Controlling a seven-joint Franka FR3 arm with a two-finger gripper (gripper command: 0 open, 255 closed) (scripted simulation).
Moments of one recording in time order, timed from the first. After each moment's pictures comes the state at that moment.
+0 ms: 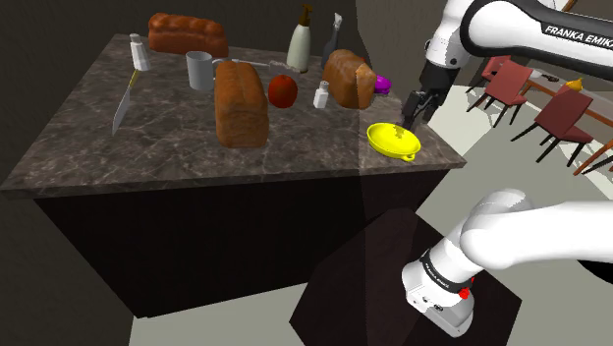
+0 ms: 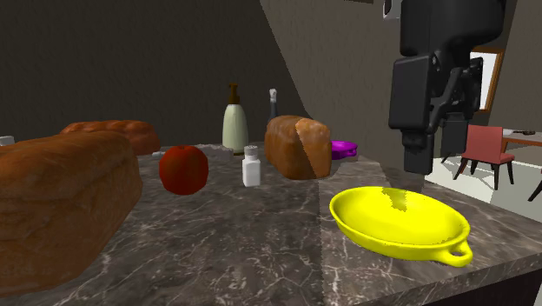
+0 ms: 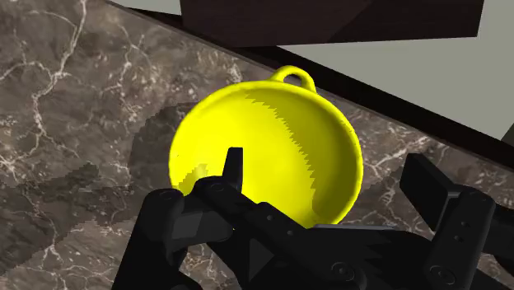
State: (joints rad) arm 0.02 -0.76 -0.07 -2.38 -0.12 1.54 0.05
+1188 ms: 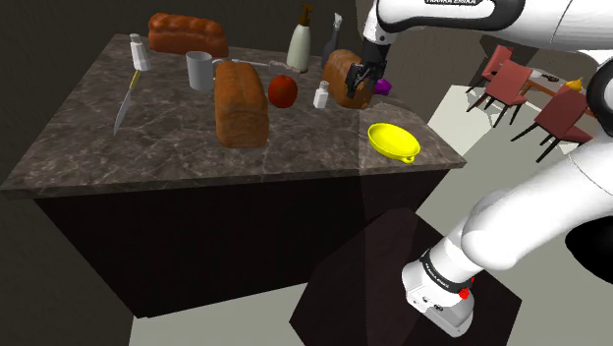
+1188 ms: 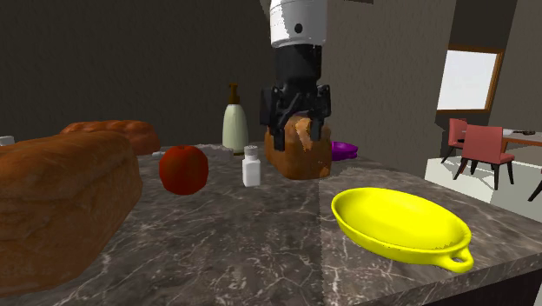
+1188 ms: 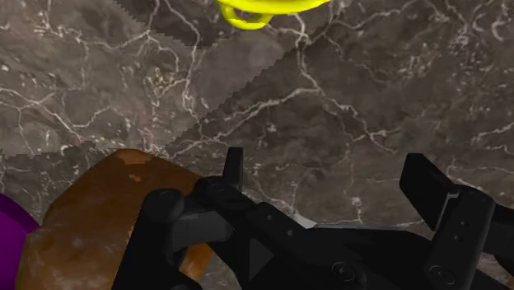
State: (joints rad) arm 0.06 -0.18 -0.12 -1.96 -0.08 1.79 -0.04
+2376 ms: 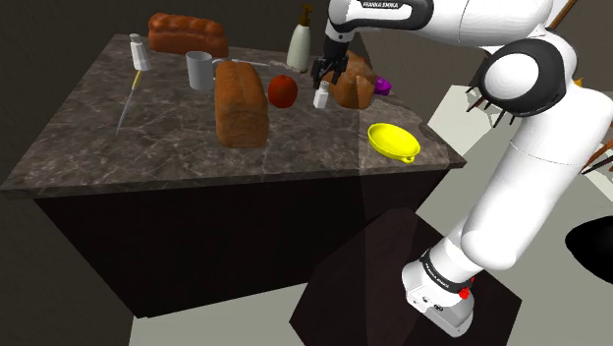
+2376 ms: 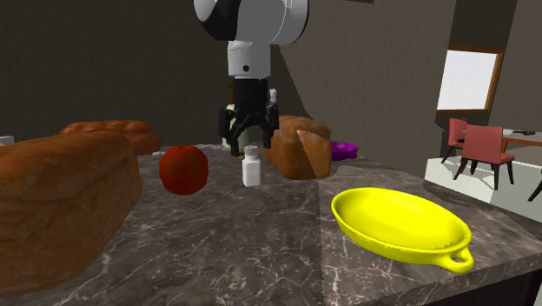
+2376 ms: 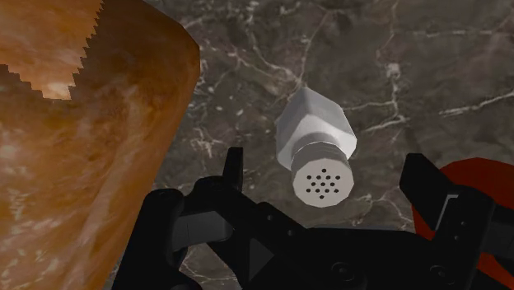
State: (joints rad) arm 0.05 0.24 -0.13 -1.56 -0.01 1.85 -0.10
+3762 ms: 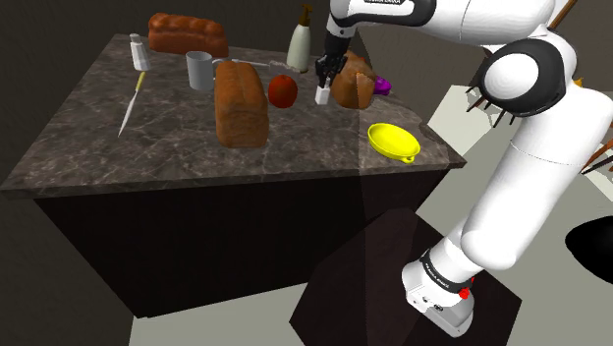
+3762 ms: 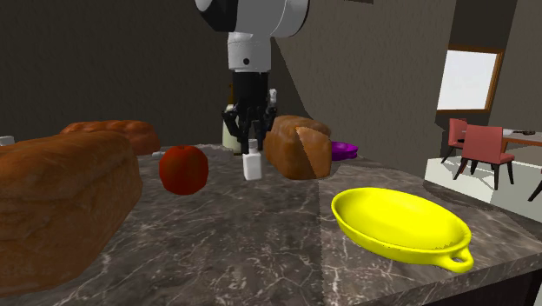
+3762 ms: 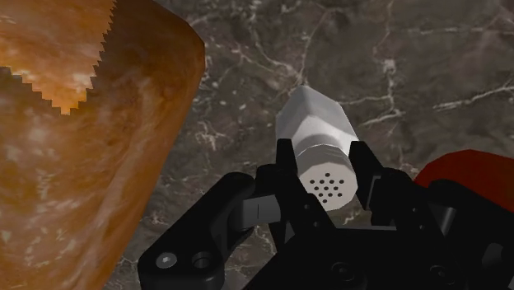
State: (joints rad) arm 0.05 0.24 -0.13 -1.52 -0.01 1.82 -0.10
